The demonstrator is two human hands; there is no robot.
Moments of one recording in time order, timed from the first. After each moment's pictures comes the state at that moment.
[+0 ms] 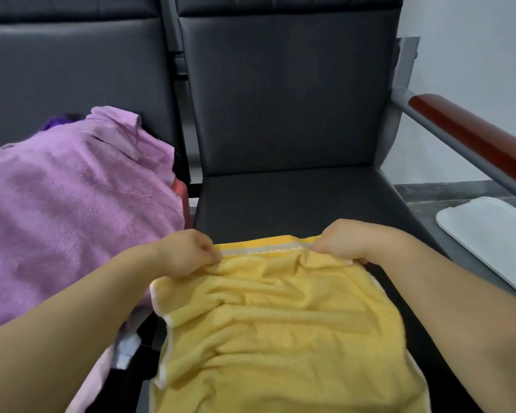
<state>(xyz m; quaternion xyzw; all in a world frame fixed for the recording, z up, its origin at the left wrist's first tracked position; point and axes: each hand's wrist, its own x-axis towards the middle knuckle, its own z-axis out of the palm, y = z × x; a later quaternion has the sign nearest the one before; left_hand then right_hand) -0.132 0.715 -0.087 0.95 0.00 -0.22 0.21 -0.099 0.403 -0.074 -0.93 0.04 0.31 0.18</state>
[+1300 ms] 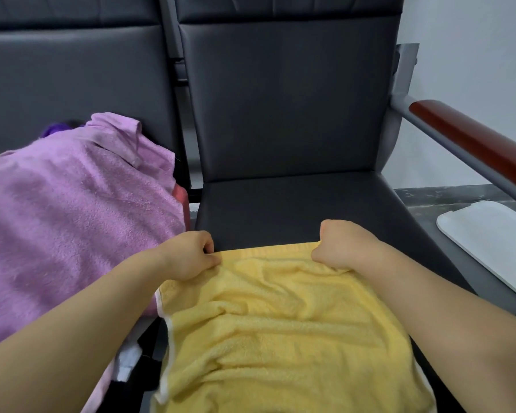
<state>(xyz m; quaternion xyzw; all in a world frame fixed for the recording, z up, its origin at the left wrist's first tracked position) -0.117 0.717 -0.099 0.97 -0.04 -0.15 0.16 -0.101 0.418 -0.083 -0.98 0.01 0.18 0.10</state>
